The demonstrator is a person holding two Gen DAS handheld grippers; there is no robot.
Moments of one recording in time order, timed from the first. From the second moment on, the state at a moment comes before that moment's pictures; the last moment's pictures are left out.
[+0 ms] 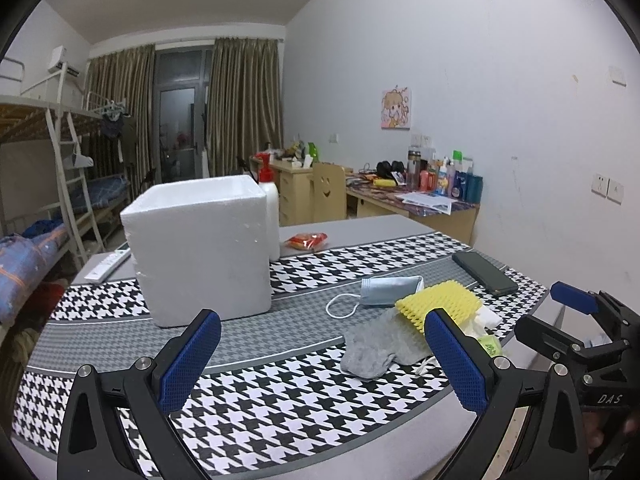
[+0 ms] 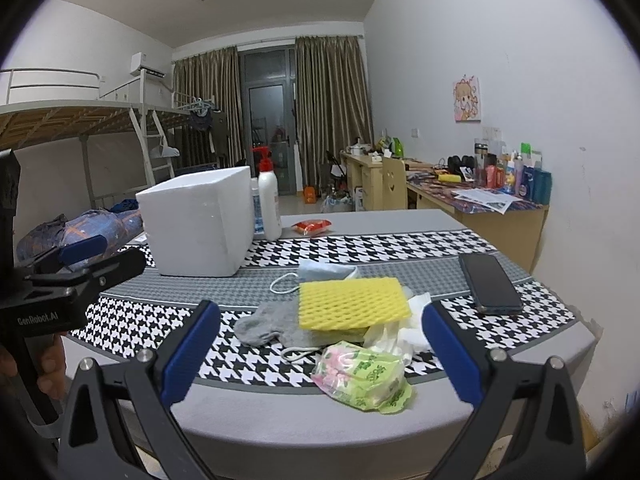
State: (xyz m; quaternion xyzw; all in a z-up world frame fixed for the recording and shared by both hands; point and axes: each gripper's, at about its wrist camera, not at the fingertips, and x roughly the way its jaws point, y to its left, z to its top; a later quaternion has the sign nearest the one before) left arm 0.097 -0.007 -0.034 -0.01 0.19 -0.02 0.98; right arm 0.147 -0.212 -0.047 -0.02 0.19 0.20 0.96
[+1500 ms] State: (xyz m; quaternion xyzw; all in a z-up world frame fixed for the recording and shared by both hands) left arm 0.214 -0.038 -0.088 0.00 0.37 -0.16 0.92; right arm 0.195 -0.226 -0.080 -0.02 0.26 0.18 0.95
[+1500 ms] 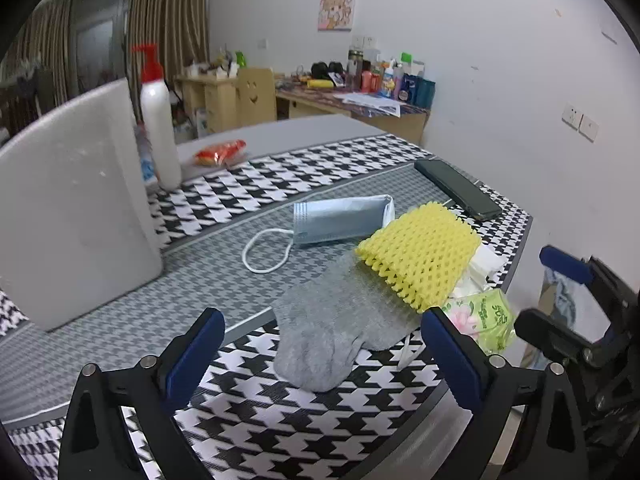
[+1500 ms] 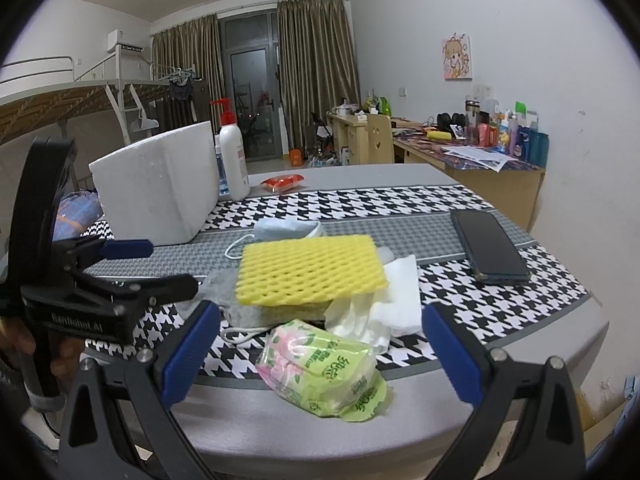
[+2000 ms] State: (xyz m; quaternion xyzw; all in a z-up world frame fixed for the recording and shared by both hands) left arm 0.242 -0.054 -0.108 0.02 0.38 -0.18 0.91; right arm 0.197 -0.228 -0.093 -0.02 0.28 0.17 0.95
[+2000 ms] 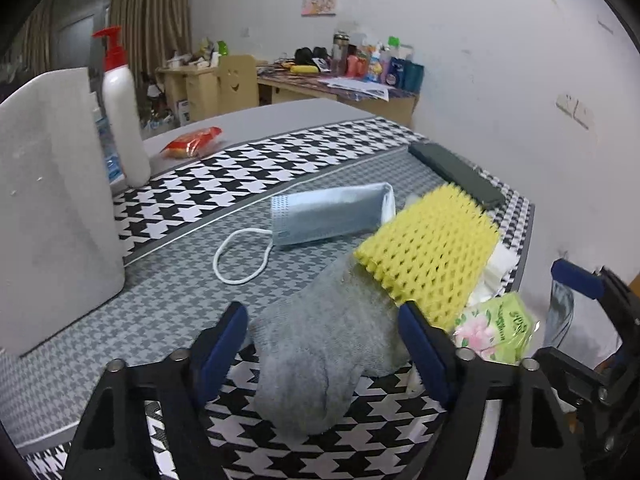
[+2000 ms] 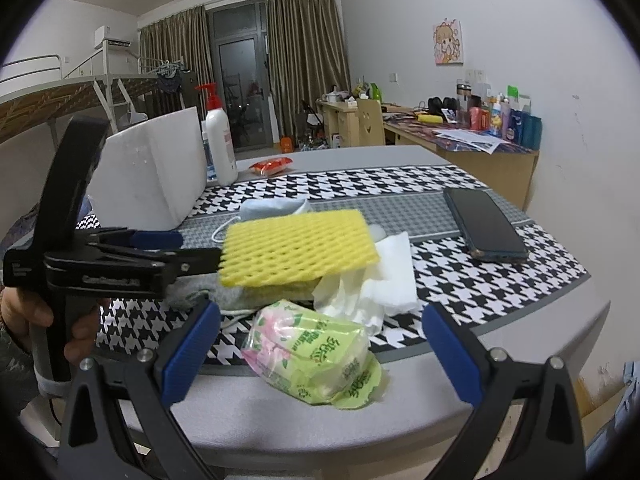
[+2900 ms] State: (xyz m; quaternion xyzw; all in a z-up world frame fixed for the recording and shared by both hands) left arm 0.251 -0.040 -0.119 0.01 0.42 -0.17 0.89; right arm 0.202 -0.217 -0.128 -0.04 0.33 0.18 0.93
